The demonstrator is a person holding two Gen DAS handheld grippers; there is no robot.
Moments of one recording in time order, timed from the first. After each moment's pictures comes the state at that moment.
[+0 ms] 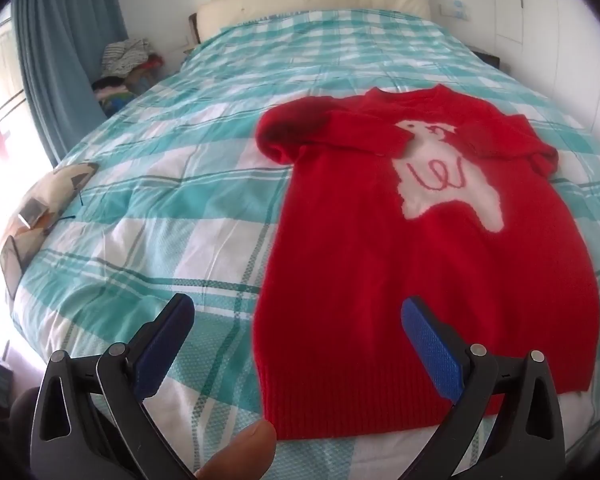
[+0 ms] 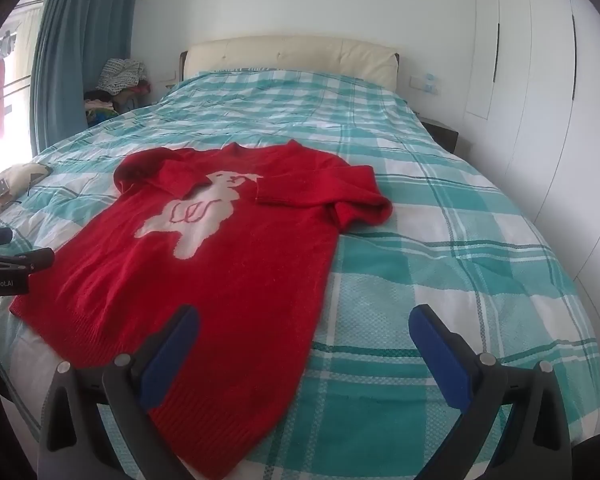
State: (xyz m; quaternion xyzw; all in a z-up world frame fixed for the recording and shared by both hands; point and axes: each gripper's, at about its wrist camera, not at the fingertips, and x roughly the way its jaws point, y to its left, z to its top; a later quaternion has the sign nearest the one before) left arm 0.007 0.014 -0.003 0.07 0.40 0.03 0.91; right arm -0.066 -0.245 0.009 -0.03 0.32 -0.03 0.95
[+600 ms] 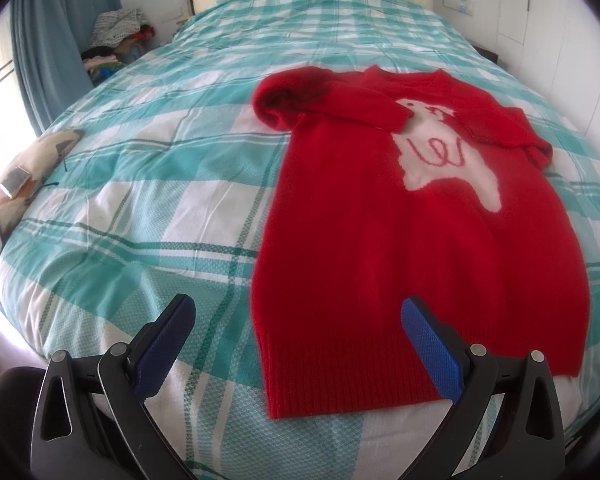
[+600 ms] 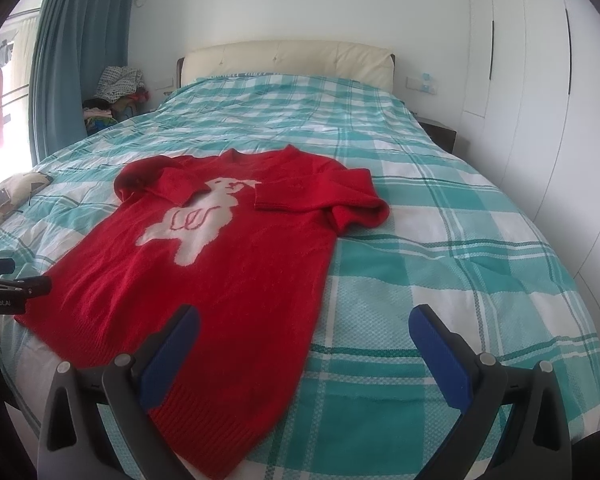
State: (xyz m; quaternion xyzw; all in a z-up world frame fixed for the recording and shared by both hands) left arm 0.002 0.029 -0.014 0.04 0.45 0.01 0.89; right arm -0.069 -0.246 0.011 -0.02 0.31 -0.03 0.95
